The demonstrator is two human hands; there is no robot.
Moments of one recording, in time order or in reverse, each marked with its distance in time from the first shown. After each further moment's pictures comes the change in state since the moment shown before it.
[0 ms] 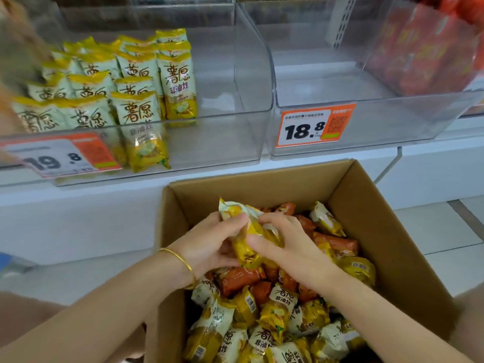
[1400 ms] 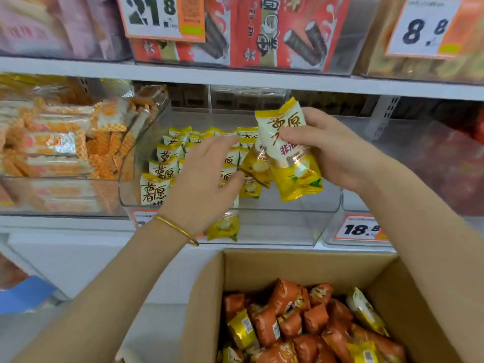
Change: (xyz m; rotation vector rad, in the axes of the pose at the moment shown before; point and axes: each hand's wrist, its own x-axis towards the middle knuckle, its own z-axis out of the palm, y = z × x) left_hand -0.056 0.148 -0.093 1.037 0.744 1.013; right_hand 0.093 -0.229 -0.067 0.343 -0.110 -0.465
